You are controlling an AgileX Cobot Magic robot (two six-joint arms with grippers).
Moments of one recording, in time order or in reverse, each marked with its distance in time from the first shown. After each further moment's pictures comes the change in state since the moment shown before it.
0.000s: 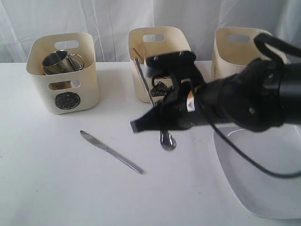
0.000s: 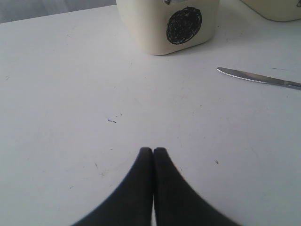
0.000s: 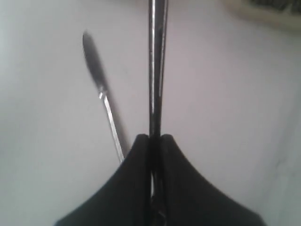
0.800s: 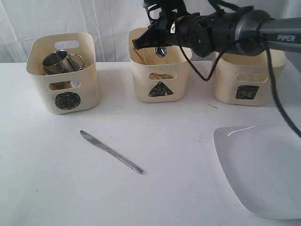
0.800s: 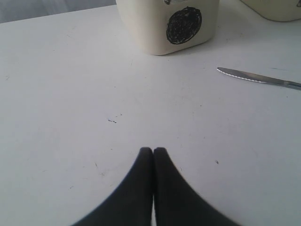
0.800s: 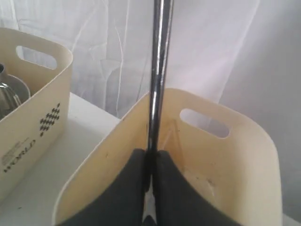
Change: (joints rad) left arm 0.000 0.000 0.000 0.000 0.000 0.000; right arm -0.259 0.524 -0.678 -0.039 -0.288 -0.294
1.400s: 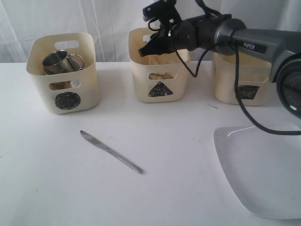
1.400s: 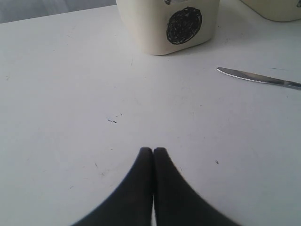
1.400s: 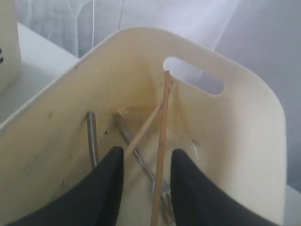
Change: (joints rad) left arm 0.000 0.000 0.000 0.000 0.000 0.000; right arm -0.046 0.241 -0.348 0.109 0.301 -0.161
